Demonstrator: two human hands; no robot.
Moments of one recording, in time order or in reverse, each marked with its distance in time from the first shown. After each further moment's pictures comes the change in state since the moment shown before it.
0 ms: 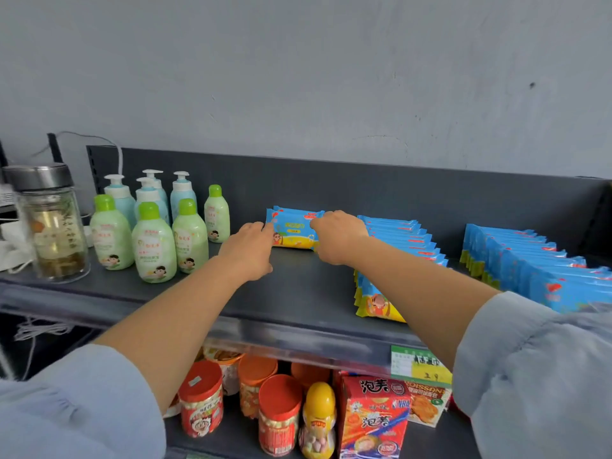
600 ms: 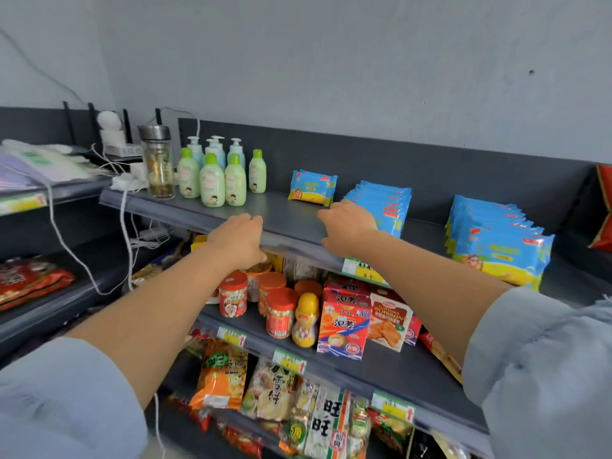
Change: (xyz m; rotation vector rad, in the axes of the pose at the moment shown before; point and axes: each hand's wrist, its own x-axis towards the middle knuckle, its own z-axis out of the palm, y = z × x) left_hand -0.213 0.089 -0.052 0.010 -0.090 -0.264; right_hand -0.193 0.014 -0.035 0.075 0.061 -0.249
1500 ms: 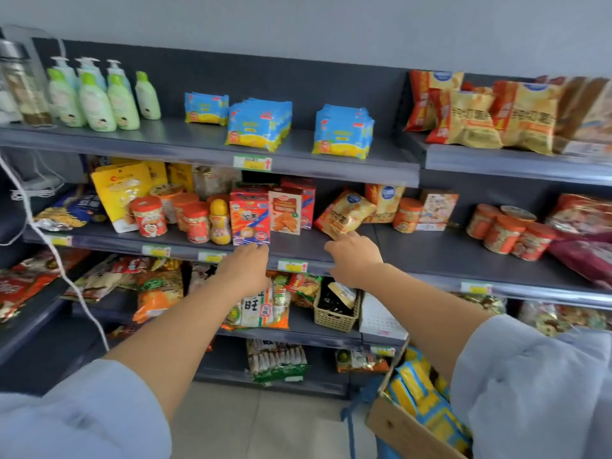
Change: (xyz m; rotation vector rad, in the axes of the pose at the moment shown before) left_hand -0.236 0.191 0.080 -0.089 -0.285 0.272; right_hand -0.360 0.022 0.044 0.058 -0.351 0.288
